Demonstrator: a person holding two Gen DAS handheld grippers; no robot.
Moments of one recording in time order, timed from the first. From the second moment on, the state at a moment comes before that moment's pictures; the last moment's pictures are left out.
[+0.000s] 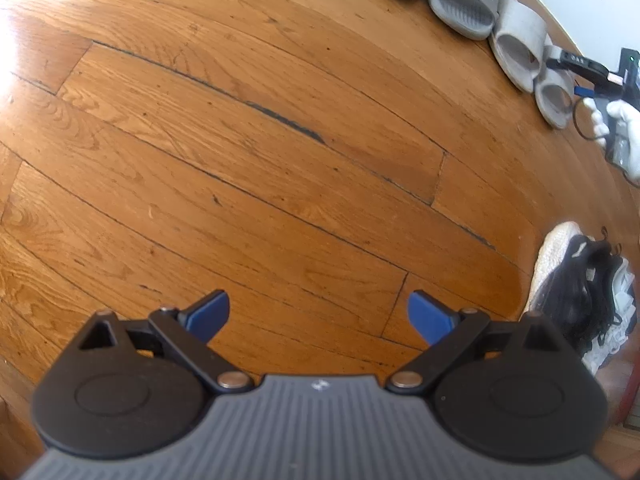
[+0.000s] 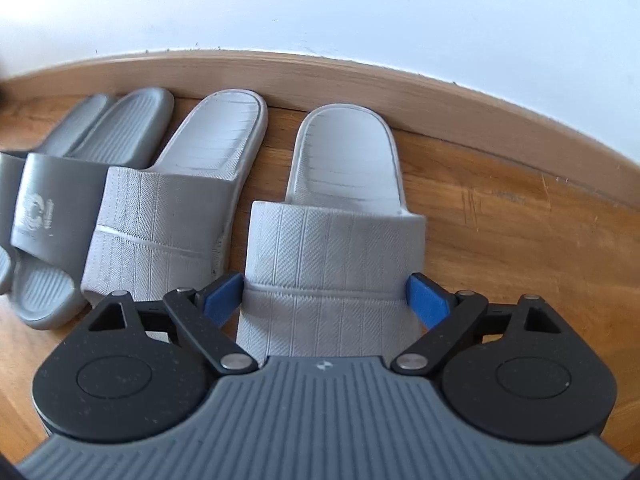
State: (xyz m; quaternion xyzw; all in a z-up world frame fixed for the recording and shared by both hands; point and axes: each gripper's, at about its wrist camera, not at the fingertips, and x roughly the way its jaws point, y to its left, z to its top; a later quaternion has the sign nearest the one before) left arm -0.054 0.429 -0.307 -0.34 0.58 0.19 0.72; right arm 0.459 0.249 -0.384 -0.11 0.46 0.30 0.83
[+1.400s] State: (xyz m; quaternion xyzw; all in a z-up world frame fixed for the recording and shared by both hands) left arm -0.052 0.411 -0.293 -0.31 0.56 0.19 0.74; right arm 0.297 0.039 -0.318 -0.10 0.54 0.30 0.78
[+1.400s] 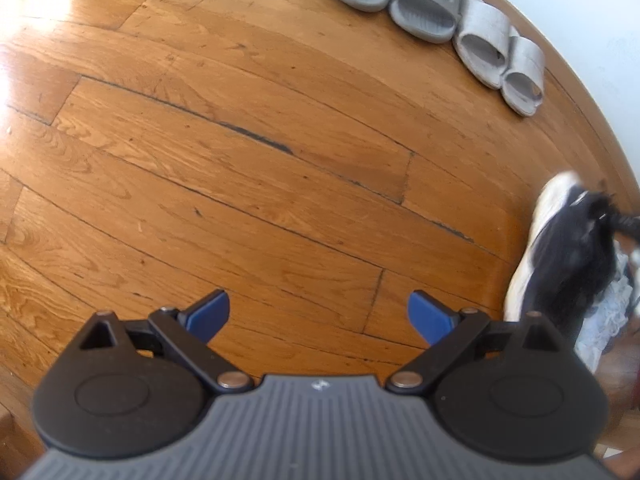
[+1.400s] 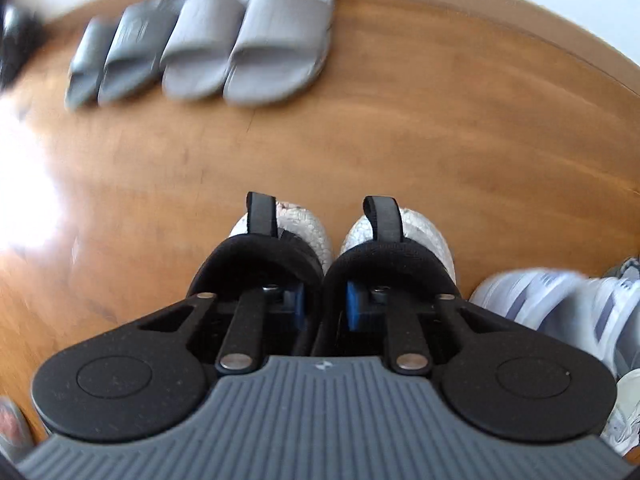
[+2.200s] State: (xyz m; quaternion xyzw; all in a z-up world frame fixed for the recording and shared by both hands) left arm 0.093 0.389 -0.237 -0.15 0.50 0.19 0.83; right arm 0.561 0.154 -0.319 -0.08 0.48 0.16 0.86
